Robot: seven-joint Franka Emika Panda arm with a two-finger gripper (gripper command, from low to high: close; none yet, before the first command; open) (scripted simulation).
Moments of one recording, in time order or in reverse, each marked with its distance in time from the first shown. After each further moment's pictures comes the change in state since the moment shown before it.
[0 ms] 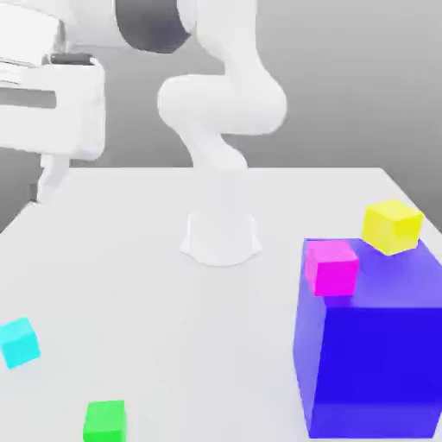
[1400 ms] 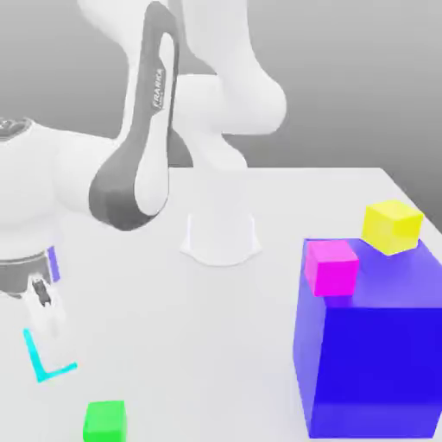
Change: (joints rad) arm 0.064 0.368 0.054 0.045 0.116 0.016 0.487
